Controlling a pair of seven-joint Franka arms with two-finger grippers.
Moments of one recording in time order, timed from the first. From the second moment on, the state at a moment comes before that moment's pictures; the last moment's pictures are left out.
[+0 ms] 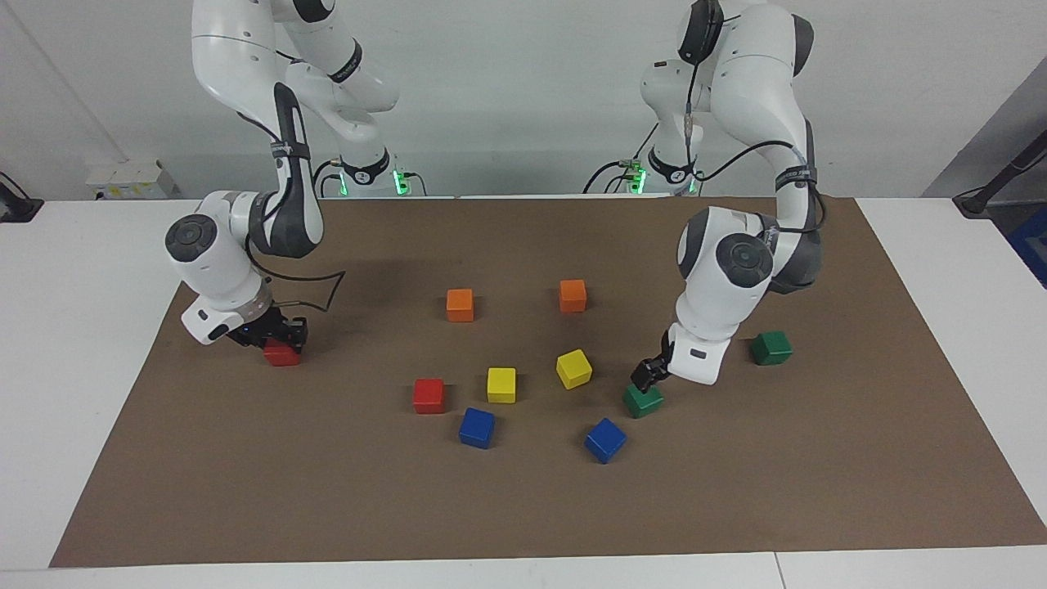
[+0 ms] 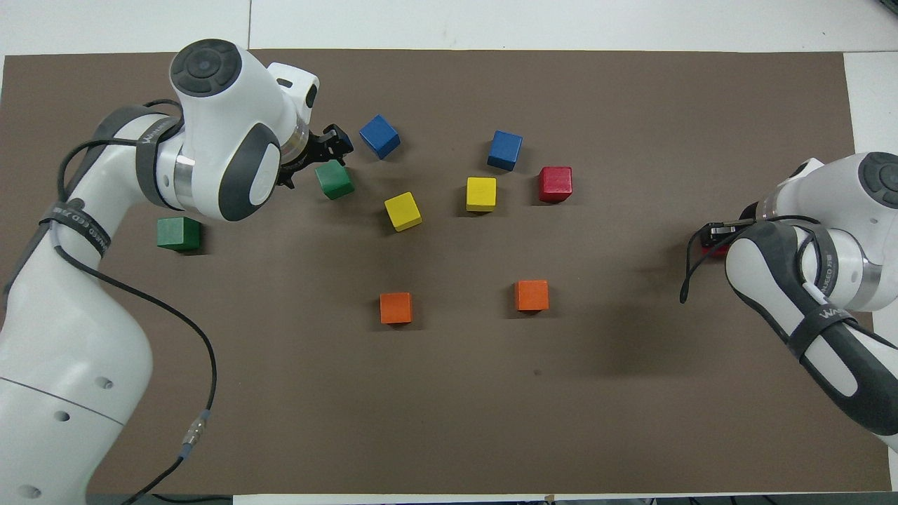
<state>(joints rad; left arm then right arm) -0.22 0.58 -0.16 -1.44 0.05 2.01 -0.72 -0.17 0.25 0.04 -2.08 -0.04 2.30 -0.11</state>
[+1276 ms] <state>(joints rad) -0.24 0.65 -0.16 -1.45 0.10 2.07 -0.72 0.07 0.27 0.06 -1.69 -0.04 1.97 0.19</state>
